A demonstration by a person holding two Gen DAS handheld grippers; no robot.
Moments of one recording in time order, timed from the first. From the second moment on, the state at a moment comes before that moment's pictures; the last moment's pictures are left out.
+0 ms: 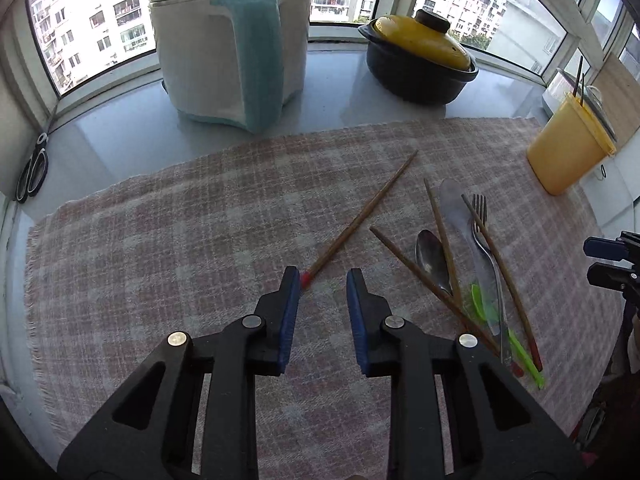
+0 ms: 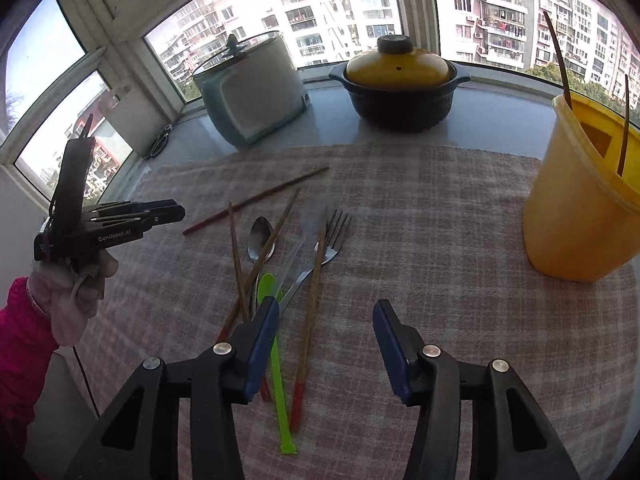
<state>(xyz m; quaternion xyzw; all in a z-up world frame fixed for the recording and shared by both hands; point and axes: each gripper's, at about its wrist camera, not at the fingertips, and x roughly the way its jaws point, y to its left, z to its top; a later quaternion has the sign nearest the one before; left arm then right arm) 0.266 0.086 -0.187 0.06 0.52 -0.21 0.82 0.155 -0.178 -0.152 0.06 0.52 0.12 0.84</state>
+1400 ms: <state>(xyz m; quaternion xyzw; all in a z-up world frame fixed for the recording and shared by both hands) 0.316 0.013 -0.231 0.17 0.54 -0.27 0.78 0.202 -0.143 -0.223 0.04 0.60 0.14 0.79</state>
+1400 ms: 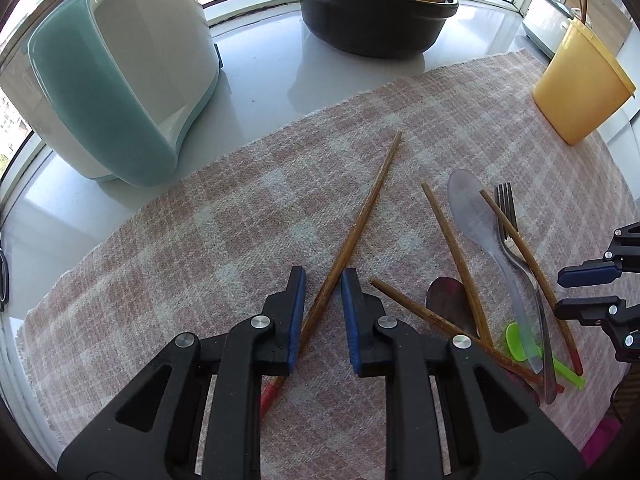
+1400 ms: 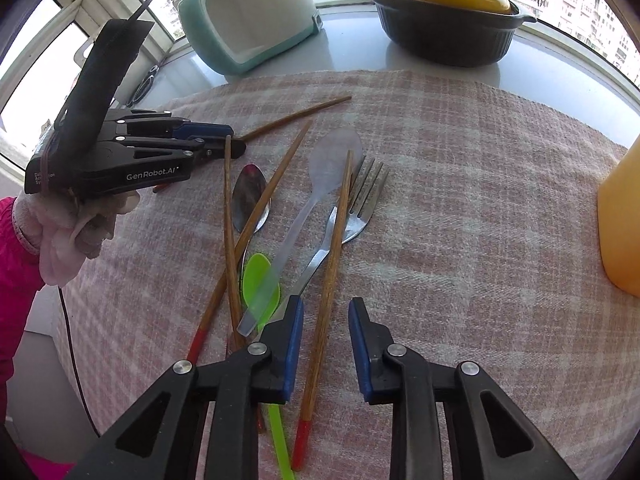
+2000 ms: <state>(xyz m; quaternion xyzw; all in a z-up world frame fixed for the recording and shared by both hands) 0.305 0.049 -0.229 0.12 0.55 -0.24 0.79 0.221 -0.121 -0.243 0.00 0.62 0.12 0.77</state>
